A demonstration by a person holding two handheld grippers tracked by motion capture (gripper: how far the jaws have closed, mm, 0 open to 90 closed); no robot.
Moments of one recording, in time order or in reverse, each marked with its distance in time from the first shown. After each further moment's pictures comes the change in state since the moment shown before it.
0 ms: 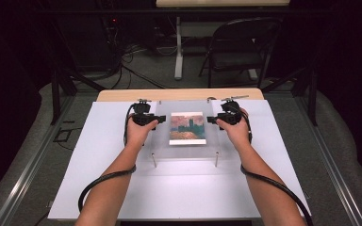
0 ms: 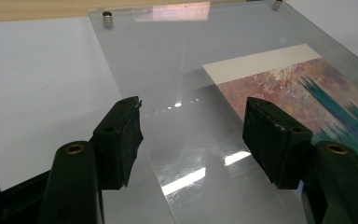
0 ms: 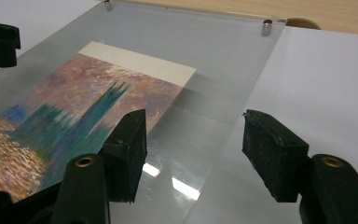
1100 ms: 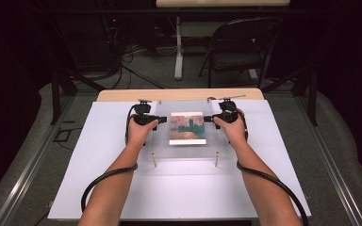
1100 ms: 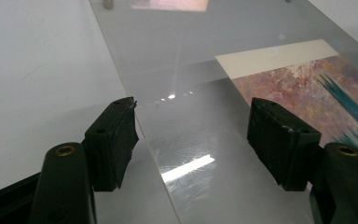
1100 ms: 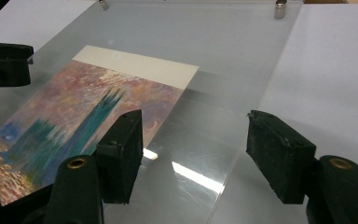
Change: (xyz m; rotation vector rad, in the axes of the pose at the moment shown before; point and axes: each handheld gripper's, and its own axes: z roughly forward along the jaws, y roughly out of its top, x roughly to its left) left arm 0.010 -0.001 0.016 0.032 -0.018 -0.054; right arm -0.007 0.002 0.022 0.037 0.047 0.096
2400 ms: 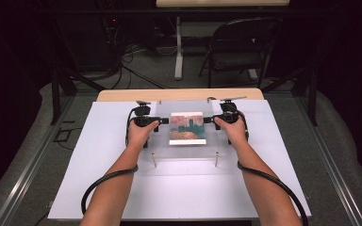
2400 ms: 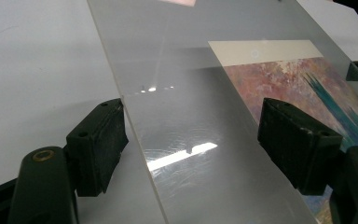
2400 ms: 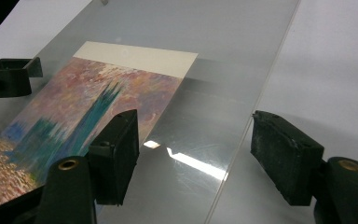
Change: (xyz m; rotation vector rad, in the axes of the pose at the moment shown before) left arm 0.003 -0.007 0.004 0.030 -0.084 -0.103; right arm -0.006 -0.004 0.005 0.023 0.039 0.068
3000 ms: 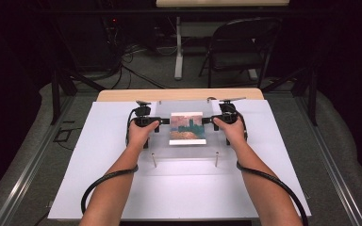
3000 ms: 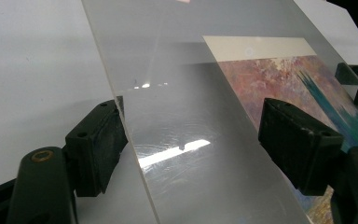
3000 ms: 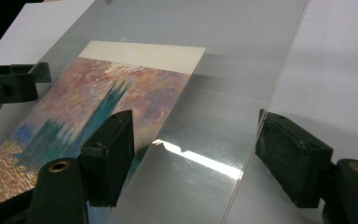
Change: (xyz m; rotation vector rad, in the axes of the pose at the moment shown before) left arm 0.000 -0.001 0.001 0.010 -0.019 -0.025; right arm 0.002 -0.002 0.004 0.014 0.021 0.039
